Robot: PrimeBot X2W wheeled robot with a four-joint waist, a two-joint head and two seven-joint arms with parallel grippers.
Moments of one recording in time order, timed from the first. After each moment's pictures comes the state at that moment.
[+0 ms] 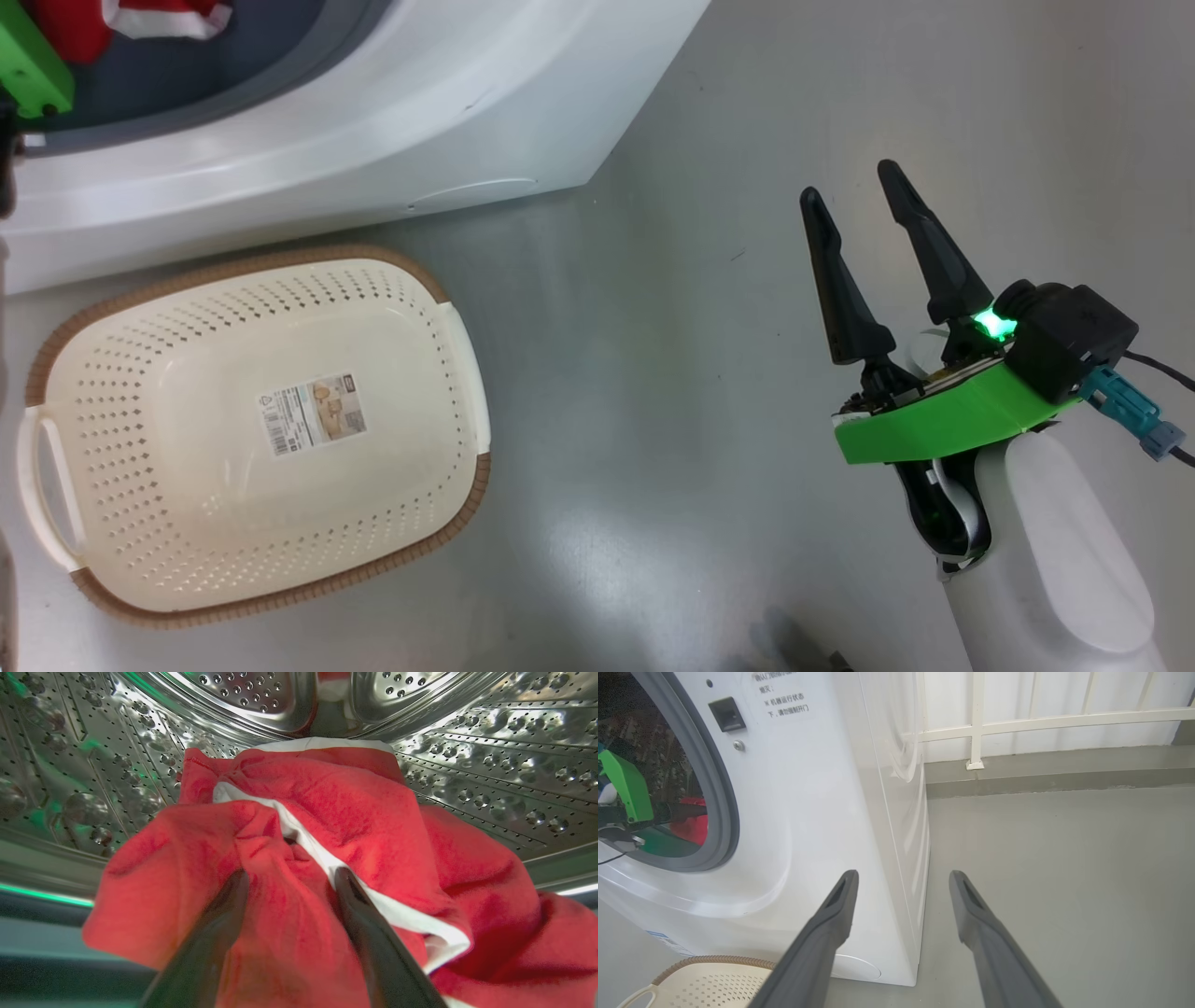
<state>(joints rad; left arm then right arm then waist) -1.40 0.28 -0.28 1.22 -0.45 -0.07 0.08 -0.45 -0.09 0.16 0.09 0.31 0.13 -0.26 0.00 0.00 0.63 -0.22</state>
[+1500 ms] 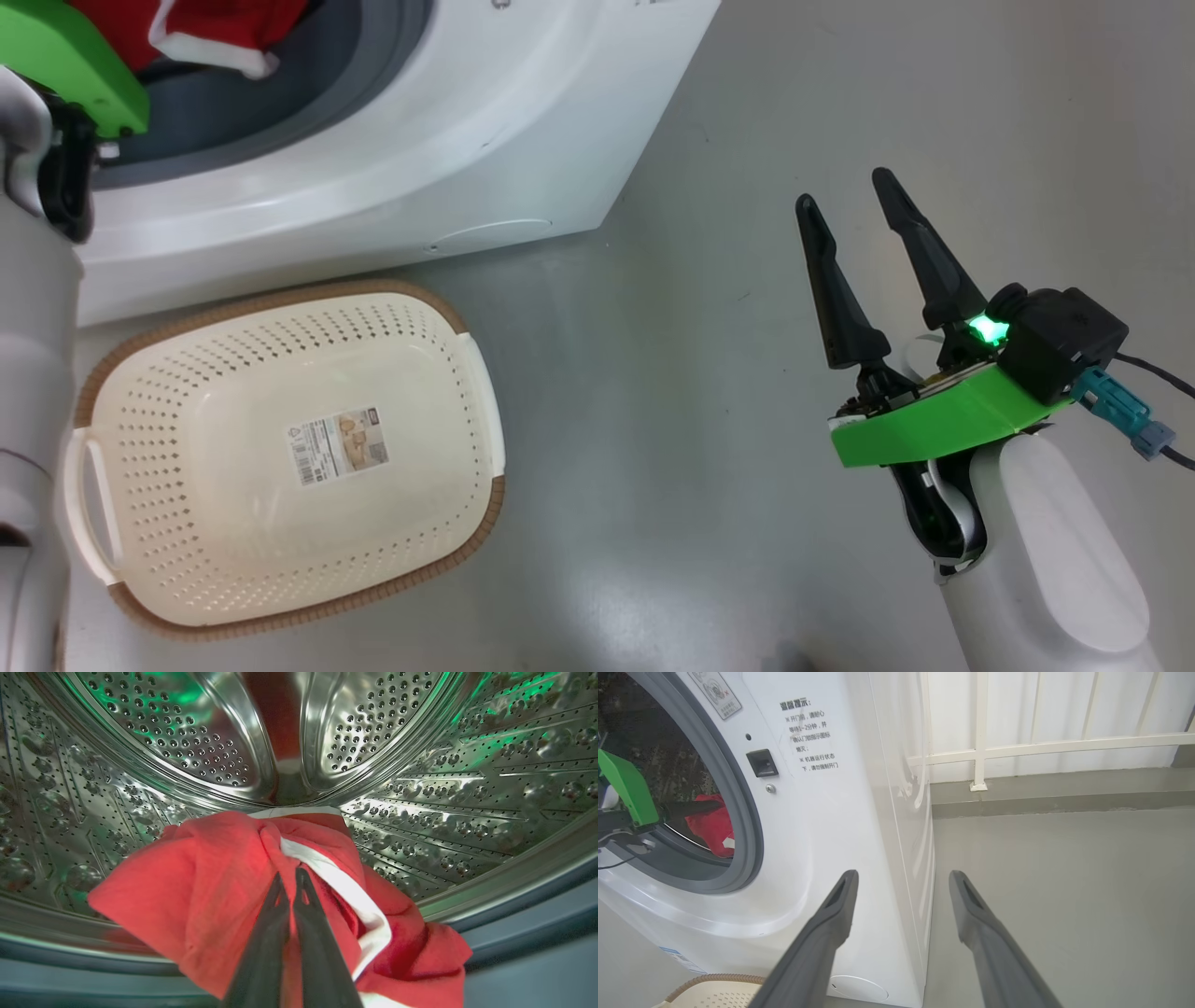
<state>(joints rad) -1.38 0.22 -0.34 1.25 -0.48 -0.11 -0.13 -0.45 -0.09 0.16 0.11 0.31 0.13 -0.26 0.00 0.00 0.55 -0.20</state>
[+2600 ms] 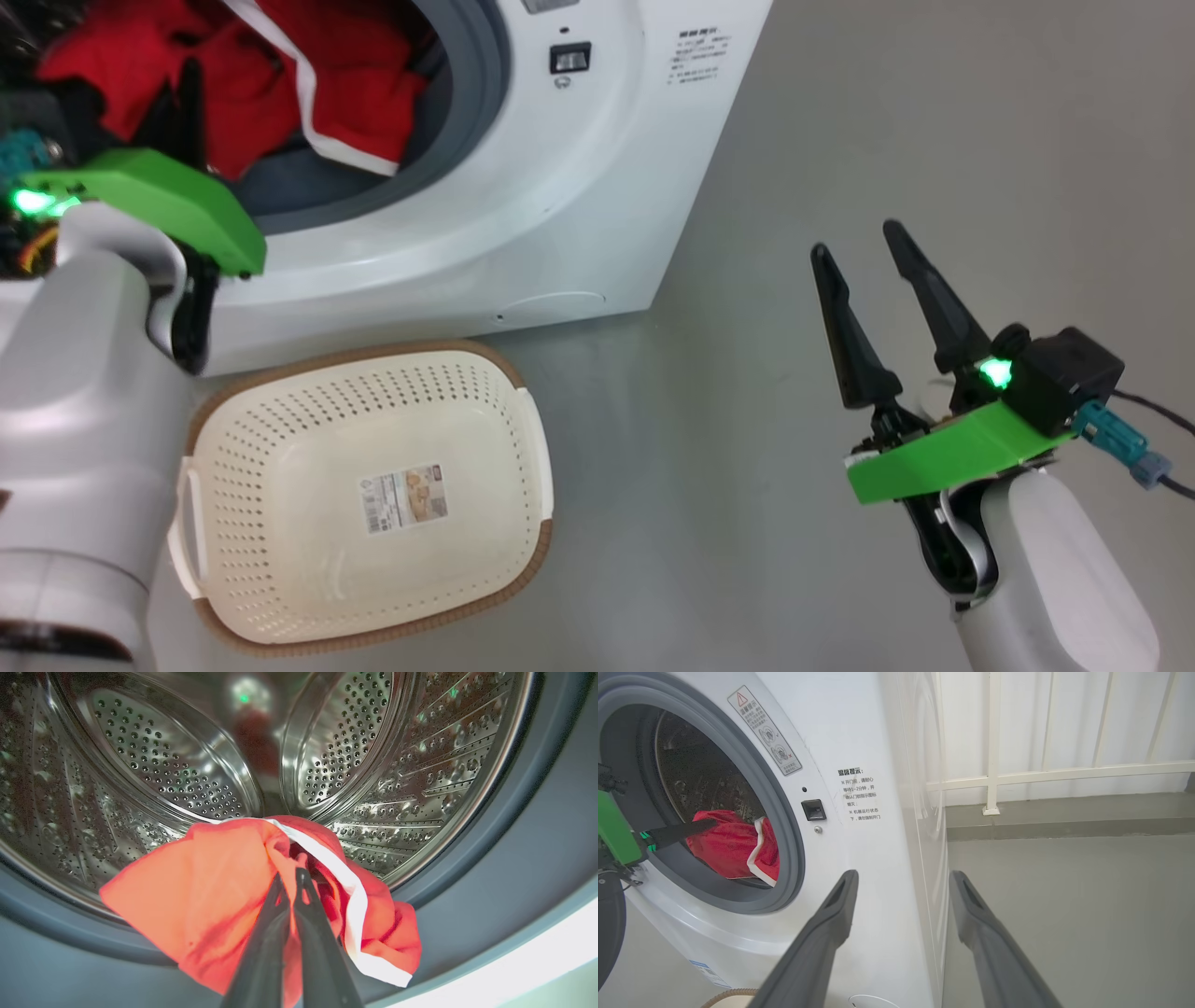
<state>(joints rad) -1.13 0.19 -0.41 1.10 -0.52 -0.13 -0.24 -0.40 -0.11 0.15 0.14 0.32 0.13 -0.26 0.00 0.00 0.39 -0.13</state>
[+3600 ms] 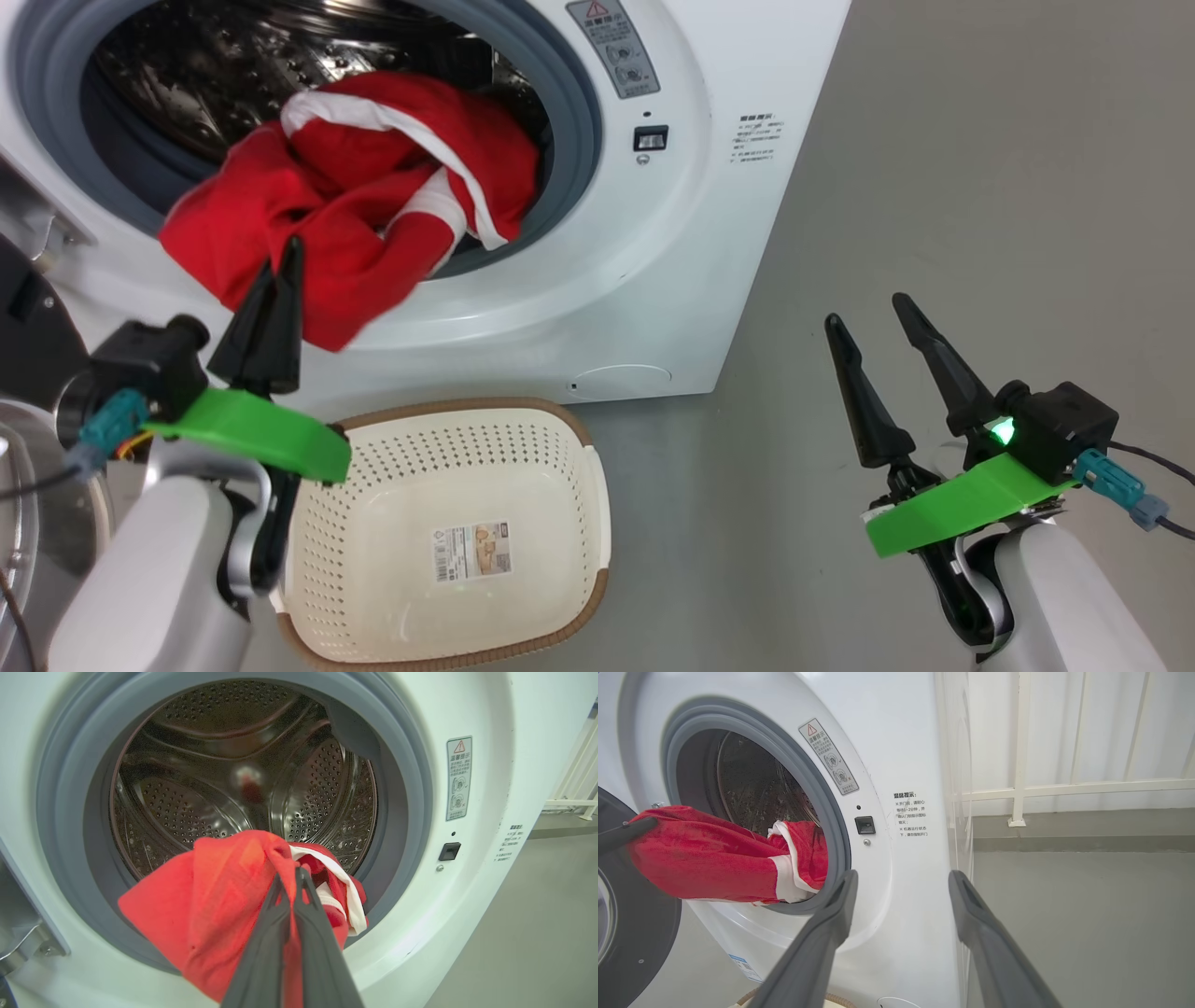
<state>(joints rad) -0.54 0.29 -0.42 0.30 -0.53 0.03 -0.19 -0.30 -0.15 0.16 0.17 0.35 0.13 -0.26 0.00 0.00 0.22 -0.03</state>
